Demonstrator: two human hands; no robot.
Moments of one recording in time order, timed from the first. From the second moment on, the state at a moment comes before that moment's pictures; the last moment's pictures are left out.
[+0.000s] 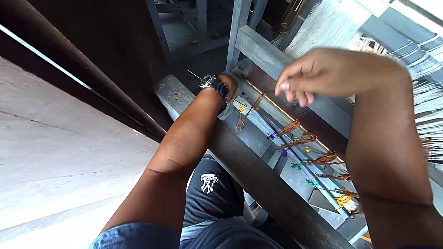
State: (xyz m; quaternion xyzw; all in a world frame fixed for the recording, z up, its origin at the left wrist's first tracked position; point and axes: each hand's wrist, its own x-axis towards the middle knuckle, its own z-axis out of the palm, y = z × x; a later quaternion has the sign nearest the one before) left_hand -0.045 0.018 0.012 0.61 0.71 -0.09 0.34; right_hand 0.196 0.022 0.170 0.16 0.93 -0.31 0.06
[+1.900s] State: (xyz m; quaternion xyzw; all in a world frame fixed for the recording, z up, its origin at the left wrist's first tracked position) left_hand -0.048 0.024 0.016 0.59 0.73 -0.11 0.32; right_hand 0.209 -0.013 -0.156 0.37 0.85 -0.31 0.21
